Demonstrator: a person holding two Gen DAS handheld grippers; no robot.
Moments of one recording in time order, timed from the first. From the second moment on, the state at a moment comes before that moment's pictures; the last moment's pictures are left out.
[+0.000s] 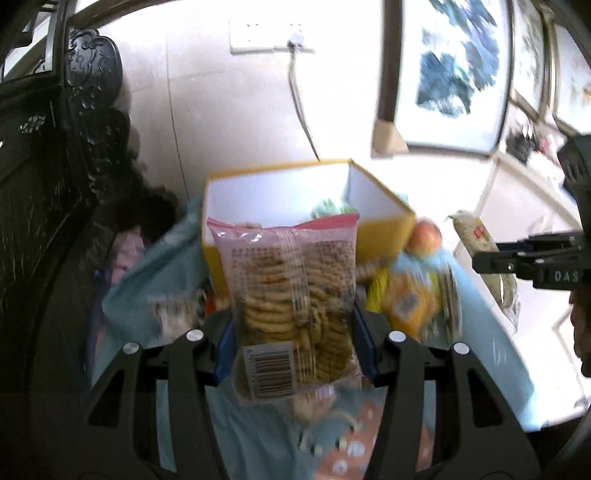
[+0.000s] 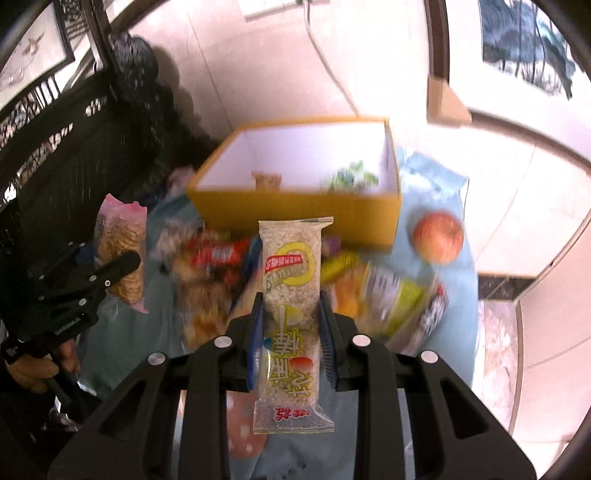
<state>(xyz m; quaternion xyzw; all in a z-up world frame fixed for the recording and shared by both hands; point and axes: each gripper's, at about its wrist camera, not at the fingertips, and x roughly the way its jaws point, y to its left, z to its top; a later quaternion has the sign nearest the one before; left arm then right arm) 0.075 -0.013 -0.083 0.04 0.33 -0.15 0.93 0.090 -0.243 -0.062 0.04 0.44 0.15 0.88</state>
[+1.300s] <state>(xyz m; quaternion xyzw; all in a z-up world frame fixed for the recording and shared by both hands) 0.076 -0.029 -0.213 0.08 0.46 -0.09 0.88 0.087 -0.326 -0.190 0.11 0.55 -0.03 0.83</state>
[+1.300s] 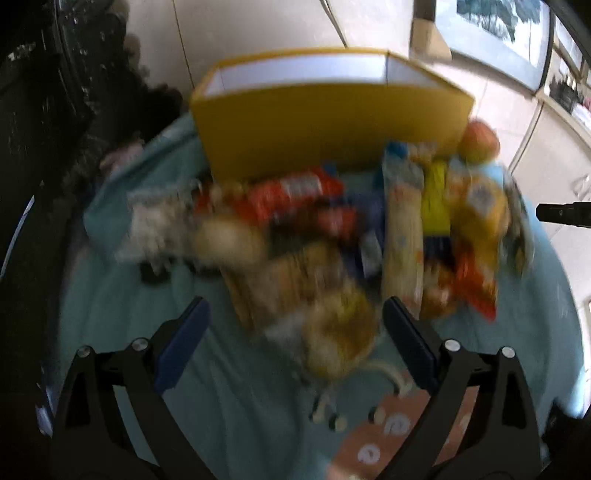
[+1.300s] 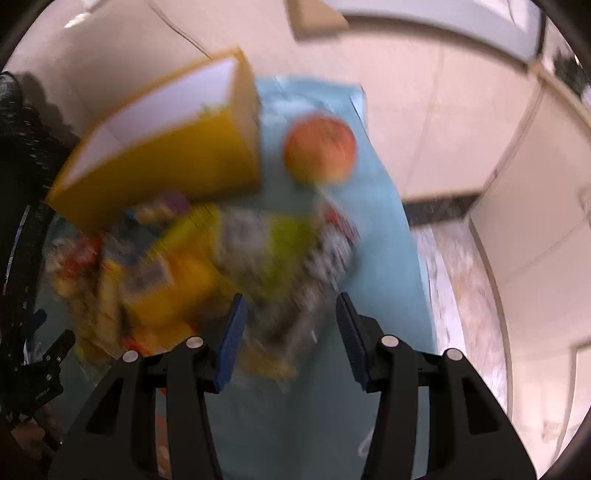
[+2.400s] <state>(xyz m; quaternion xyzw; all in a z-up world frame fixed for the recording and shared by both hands) 0.038 -0.020 -0.242 0.03 0.48 -0.15 0.87 0.005 -0.246 -0.207 -0.01 0.58 0.10 0.80</state>
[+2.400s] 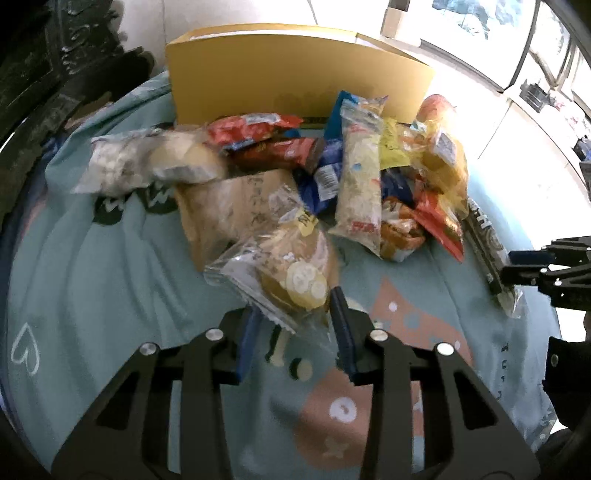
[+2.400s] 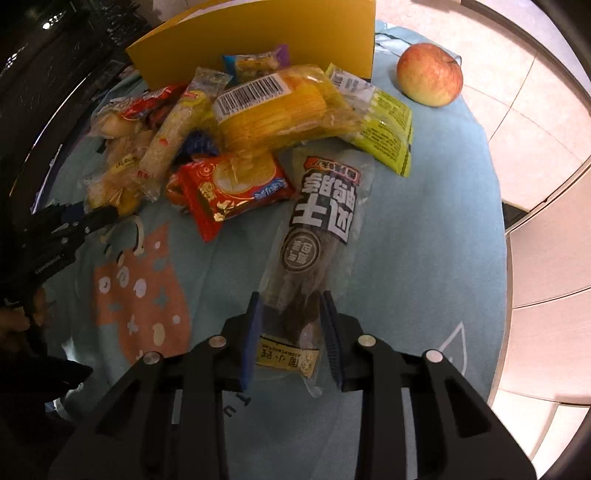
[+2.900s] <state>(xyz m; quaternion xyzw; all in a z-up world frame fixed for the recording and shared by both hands) 0.062 -0.053 -0.252 0.14 0.44 -0.14 0.87 0.051 -0.248 -0.219 -0.02 0.58 0.05 0.81</state>
